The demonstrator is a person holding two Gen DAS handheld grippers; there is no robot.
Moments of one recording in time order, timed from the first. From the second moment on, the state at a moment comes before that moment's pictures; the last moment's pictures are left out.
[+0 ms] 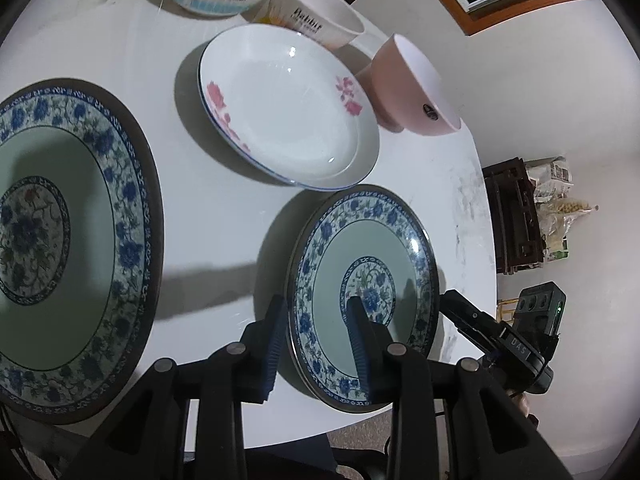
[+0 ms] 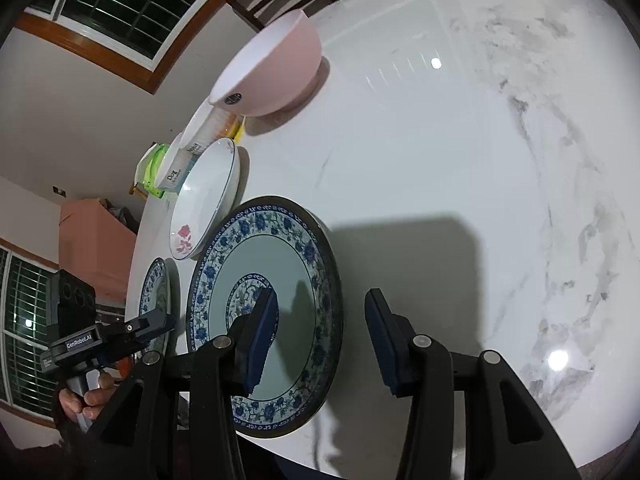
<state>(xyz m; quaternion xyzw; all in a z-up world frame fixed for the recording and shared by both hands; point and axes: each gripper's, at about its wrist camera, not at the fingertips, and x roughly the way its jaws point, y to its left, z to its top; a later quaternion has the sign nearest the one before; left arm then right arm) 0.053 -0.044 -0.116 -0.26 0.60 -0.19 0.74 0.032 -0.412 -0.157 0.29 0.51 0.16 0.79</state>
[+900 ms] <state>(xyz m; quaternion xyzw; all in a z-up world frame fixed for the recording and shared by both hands) 0.064 -0.052 -0.139 -0.26 0.63 -0.17 0.71 0.050 -0.410 -0.171 0.27 0.53 0.18 0.78</state>
